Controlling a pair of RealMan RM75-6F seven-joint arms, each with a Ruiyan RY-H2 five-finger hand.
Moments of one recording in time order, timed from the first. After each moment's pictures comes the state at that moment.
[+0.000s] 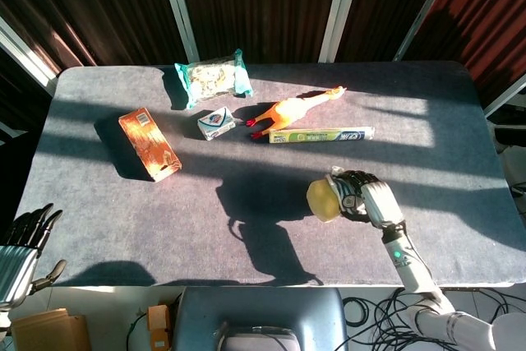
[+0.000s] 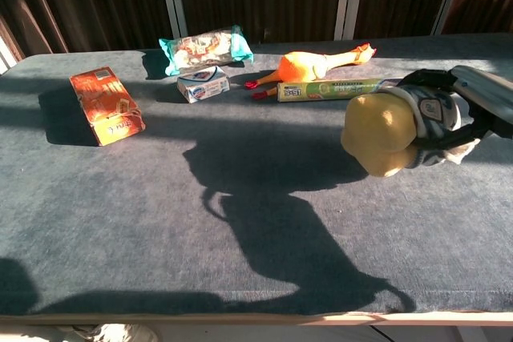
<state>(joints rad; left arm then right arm) -0.08 -1.03 0.03 -1.63 1.65 1.53 0.04 0.49 -1.69 0.11 -1.01 -1.53 1.26 0.34</state>
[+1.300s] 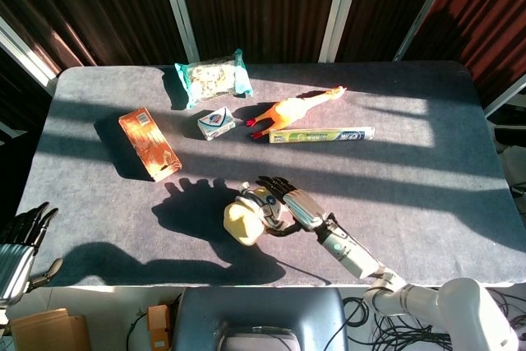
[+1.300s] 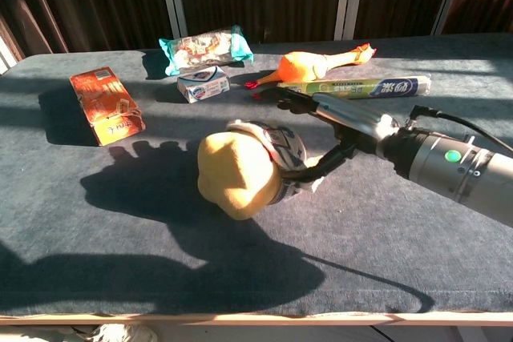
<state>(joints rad) -0.08 -1.02 0.02 -1.65 1.61 1.50 0.04 0.75 -1.81 0.04 -0.97 -1.64 1.09 0.70</state>
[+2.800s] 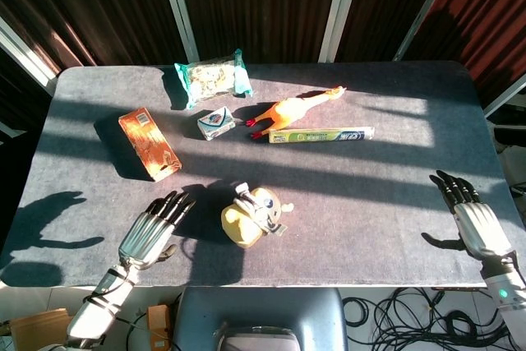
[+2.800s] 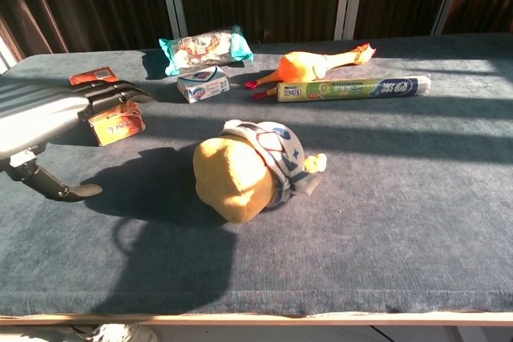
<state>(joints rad) -0.43 -1.37 -0.11 -1.89 1.35 1.08 0.71 0.28 -1.01 -0.05 -1.60 -1.45 1.32 0.26</state>
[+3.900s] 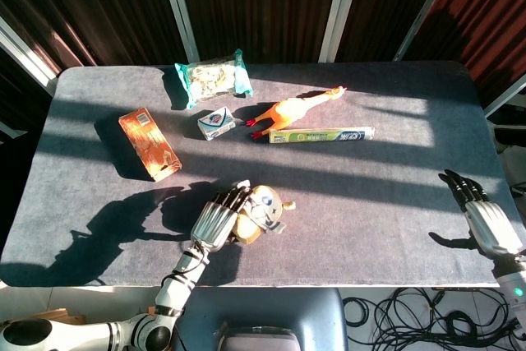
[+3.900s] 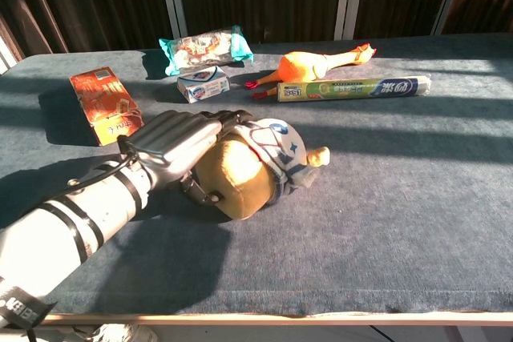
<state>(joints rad) -0.65 -1.90 -0.18 -1.40 1.23 1.11 0.71 0.26 -0.95 -0.01 -1.59 -1.48 1.25 0.39</state>
